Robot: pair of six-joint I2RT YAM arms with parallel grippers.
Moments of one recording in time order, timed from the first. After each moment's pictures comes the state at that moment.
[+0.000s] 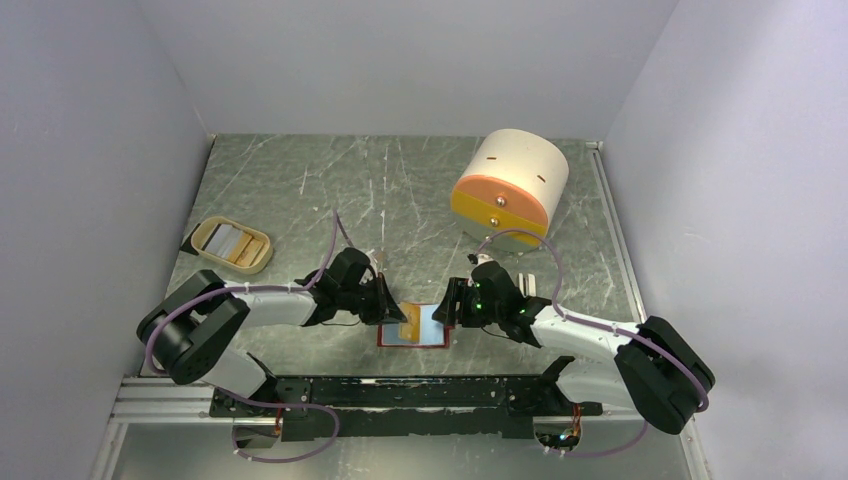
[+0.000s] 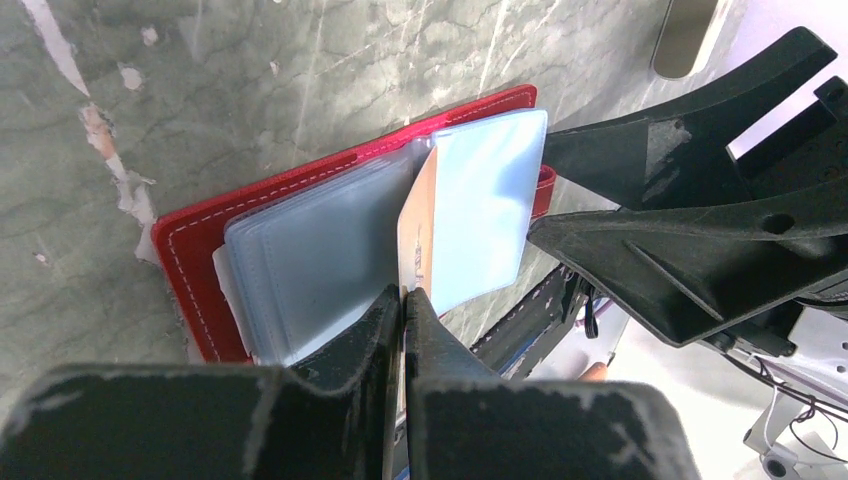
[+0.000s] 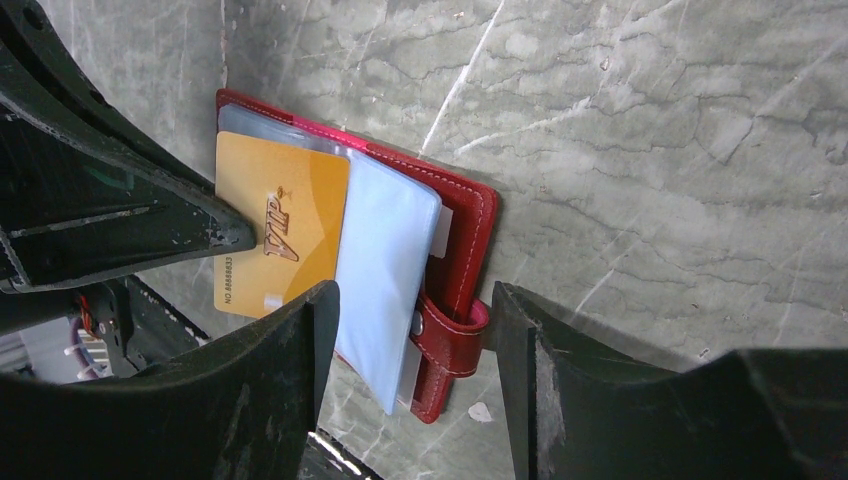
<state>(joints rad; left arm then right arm) -0.75 1.49 0.49 0.21 0.39 -1.00 0.73 1.18 0.35 0.06 -0.13 0.74</state>
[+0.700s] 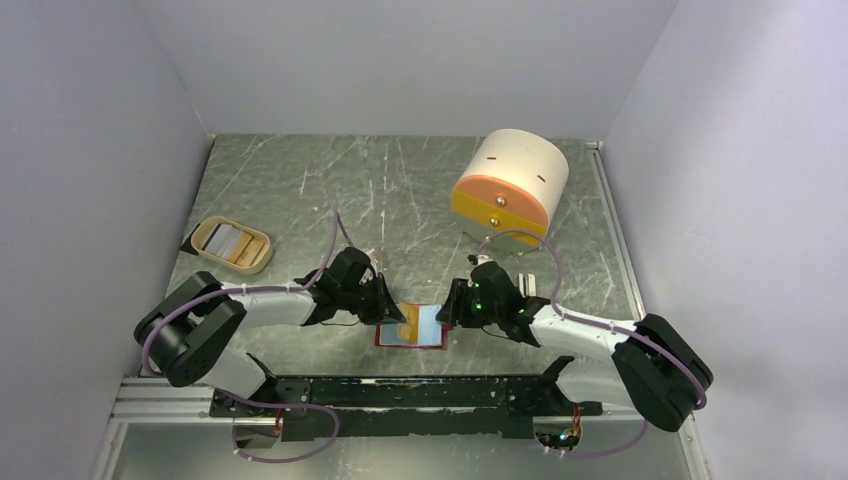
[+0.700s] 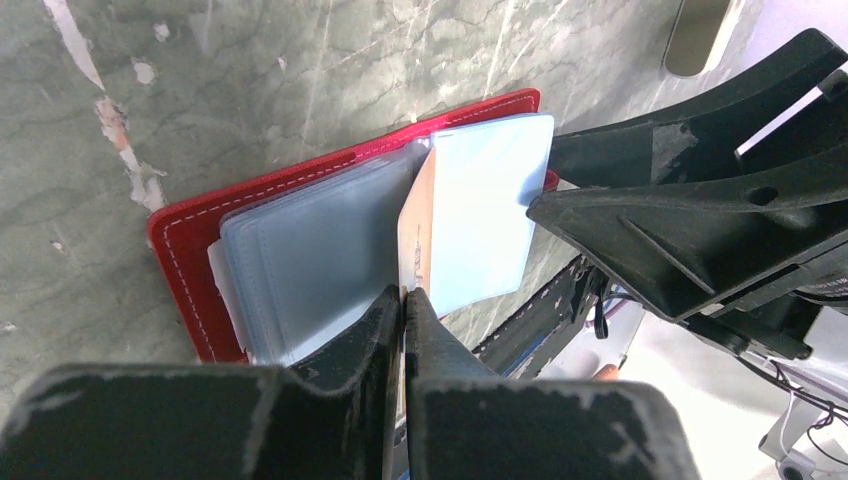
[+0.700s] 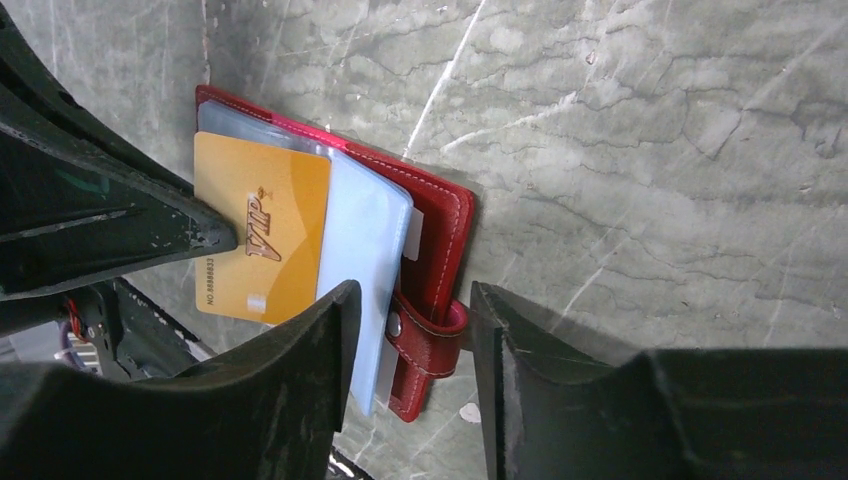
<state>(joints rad) -0.75 1.47 0.51 0.17 0.37 -0.98 0.73 1.19 0.35 0.06 -0.13 0.74</state>
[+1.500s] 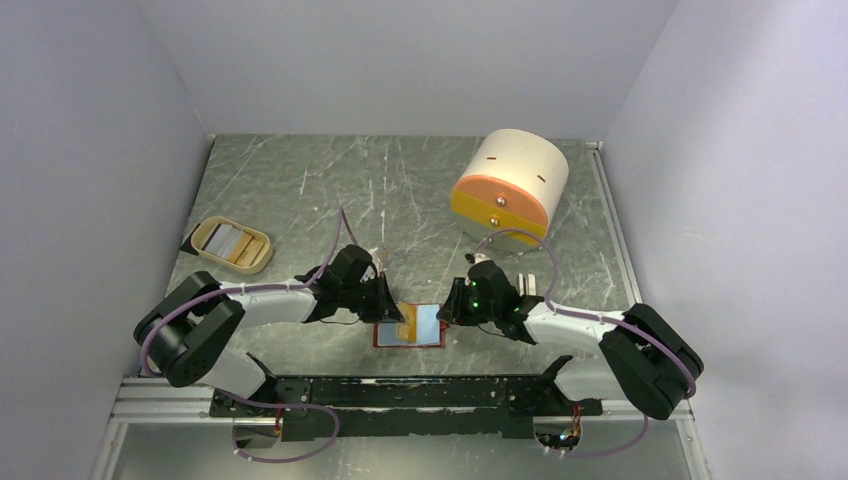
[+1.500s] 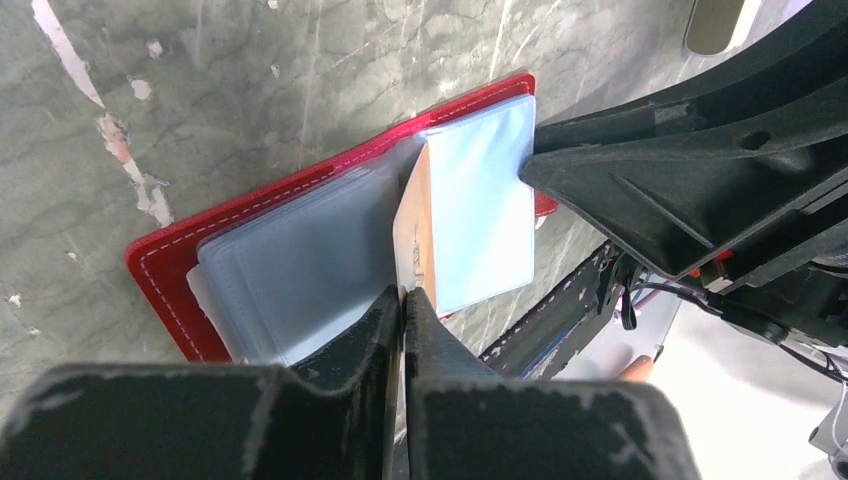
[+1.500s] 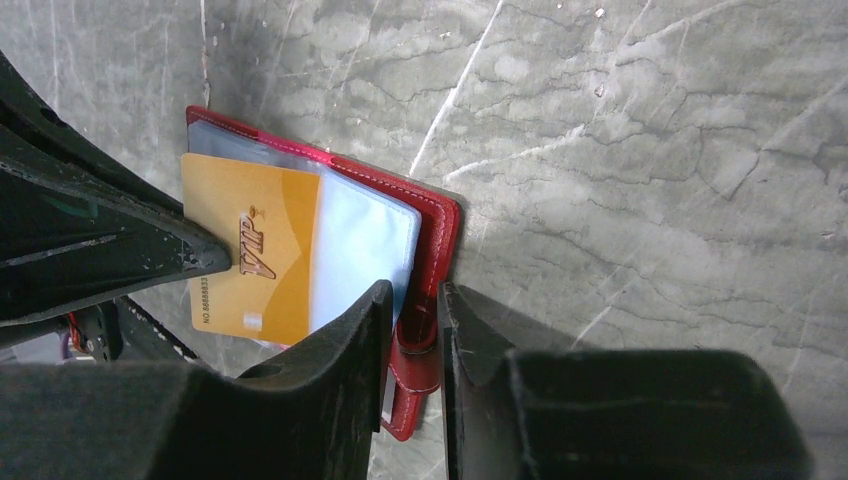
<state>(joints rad) -0.75 1.47 0.54 0.11 0.37 -0.89 0.73 1.27 0.35 0.15 -0.13 0.74</state>
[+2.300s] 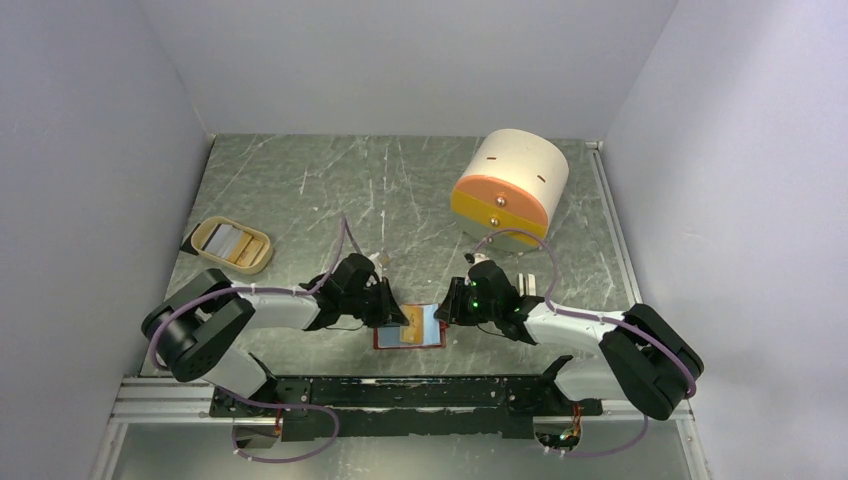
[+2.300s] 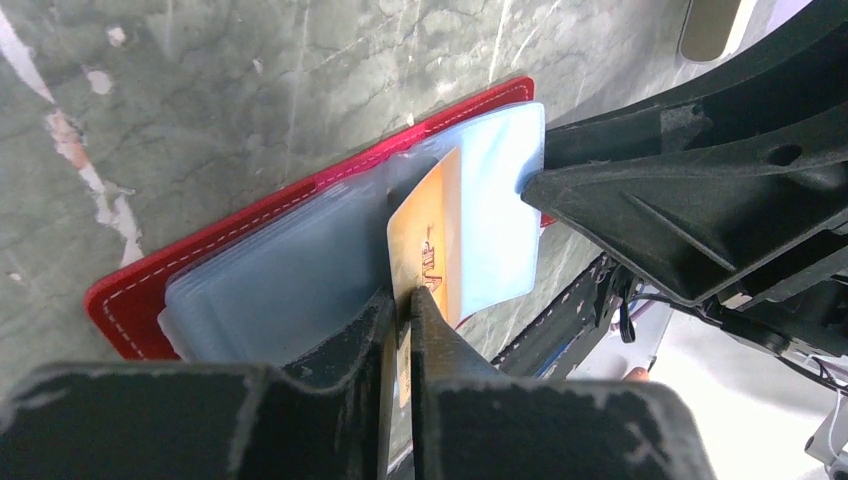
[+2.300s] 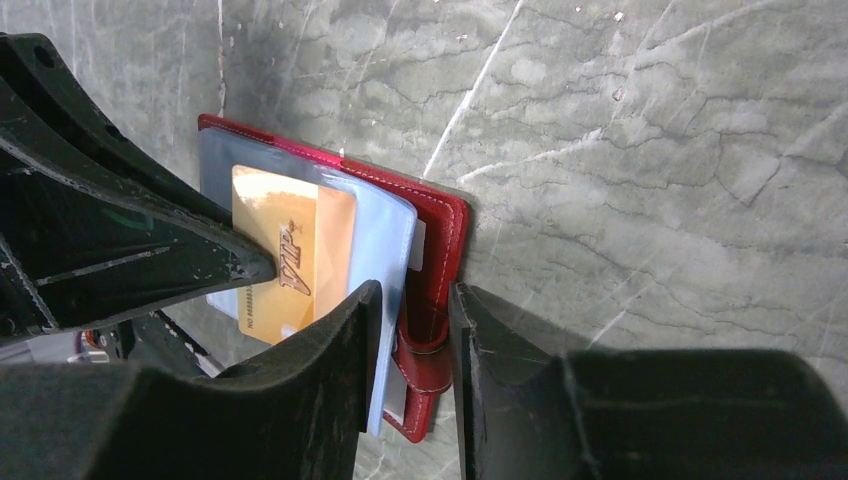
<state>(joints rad) -0.79 1.50 0.48 0.26 0.33 -0.95 0.73 1.27 0.35 0.16 -0.14 0.74</state>
